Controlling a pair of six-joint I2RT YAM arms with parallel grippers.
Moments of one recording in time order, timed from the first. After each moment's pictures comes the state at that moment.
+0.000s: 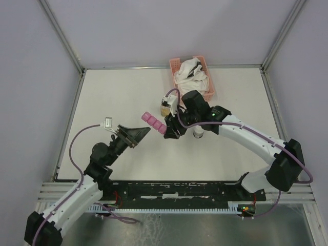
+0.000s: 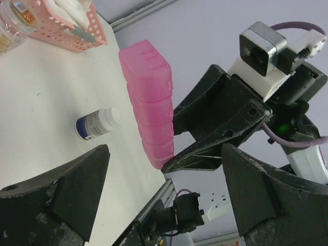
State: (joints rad) left arm -0.47 0.44 0.12 0.49 0.21 -1.17; right arm 0.78 1.44 1.23 -0.49 -0.49 0.02
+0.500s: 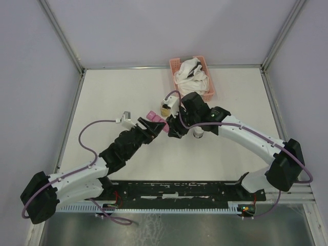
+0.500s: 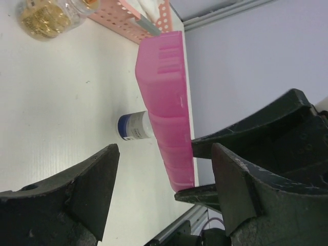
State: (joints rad) left arm -0.83 0.90 0.38 0.37 -0.29 -1.17; right arm 0.79 1.44 1.22 -0.53 -0.34 -0.07
